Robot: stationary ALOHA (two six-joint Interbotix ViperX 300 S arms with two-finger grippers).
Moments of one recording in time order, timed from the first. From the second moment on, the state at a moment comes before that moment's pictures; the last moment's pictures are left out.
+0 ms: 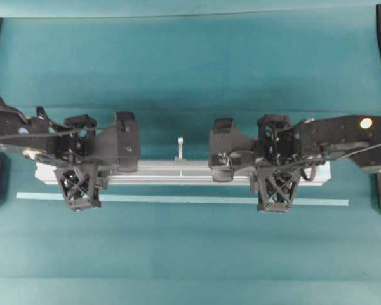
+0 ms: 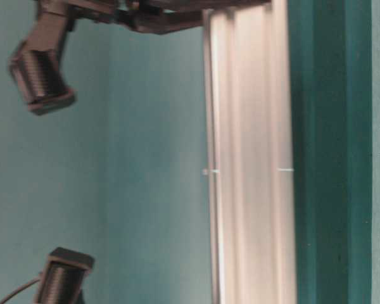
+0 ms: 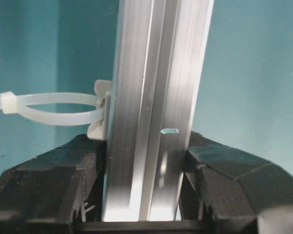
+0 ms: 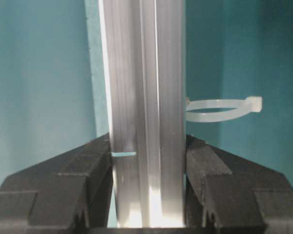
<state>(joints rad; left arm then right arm) 0.03 -0.16 0.72 0.03 0.69 -0.13 0.01 -0.04 0.54 -0.02 0.81 0.04</state>
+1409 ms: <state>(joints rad) 0.00 -0.02 0.76 0.03 0.48 -0.14 0.02 0.03 0.68 -0.01 0.57 0.04</state>
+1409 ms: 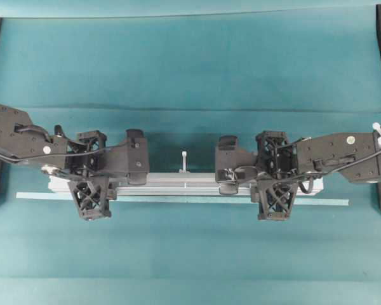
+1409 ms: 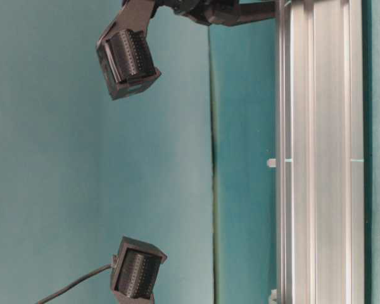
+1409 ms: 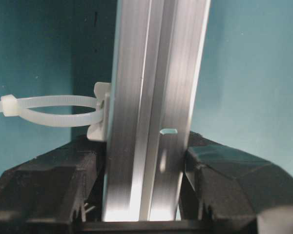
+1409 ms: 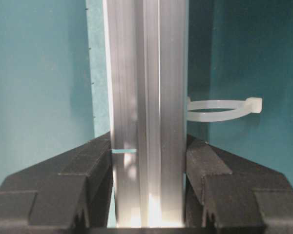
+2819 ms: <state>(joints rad) -0.01 0.00 0.77 0.03 0.44 -0.13 0.03 0.04 0.71 0.02 0.54 0.04</state>
